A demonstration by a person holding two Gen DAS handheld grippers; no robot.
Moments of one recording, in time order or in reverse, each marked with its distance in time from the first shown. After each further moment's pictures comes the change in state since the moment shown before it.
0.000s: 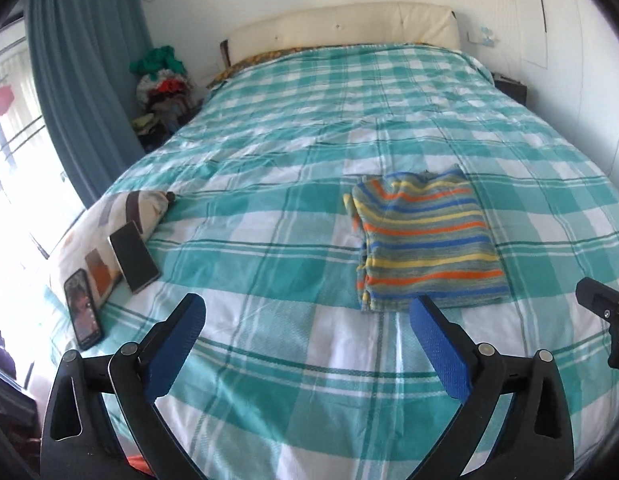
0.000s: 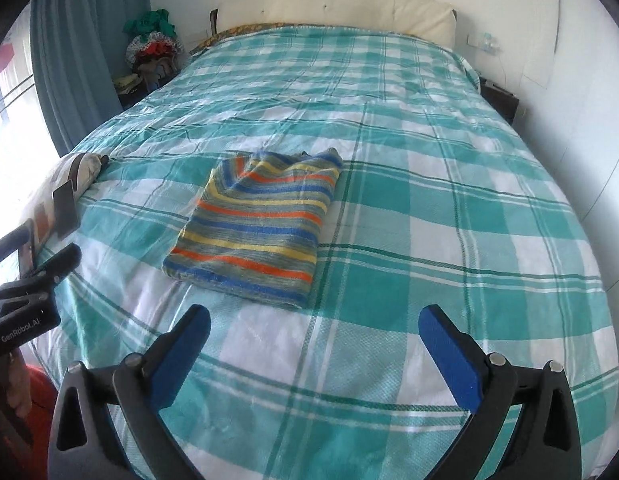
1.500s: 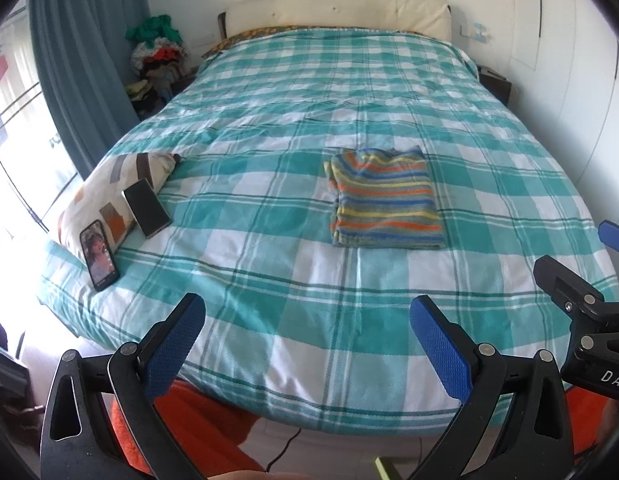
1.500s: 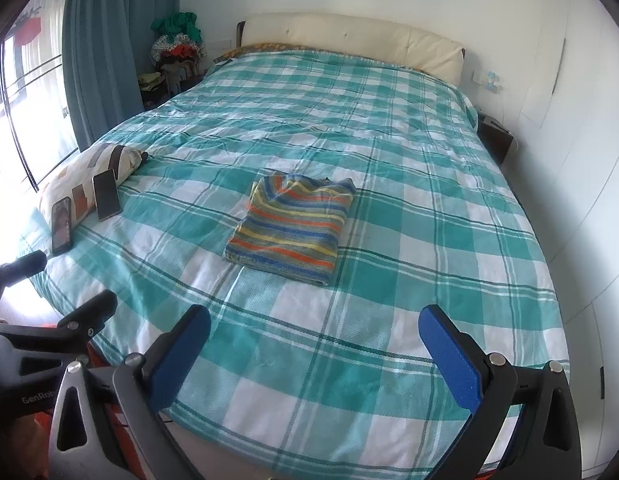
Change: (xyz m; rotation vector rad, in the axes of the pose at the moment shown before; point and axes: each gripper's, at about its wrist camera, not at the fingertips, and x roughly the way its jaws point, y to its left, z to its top) left arm -0.106 0.010 -0.022 -0.050 0.102 -0.068; right arm -0.126 0.045 -0.022 -0.098 -0.056 -0.019
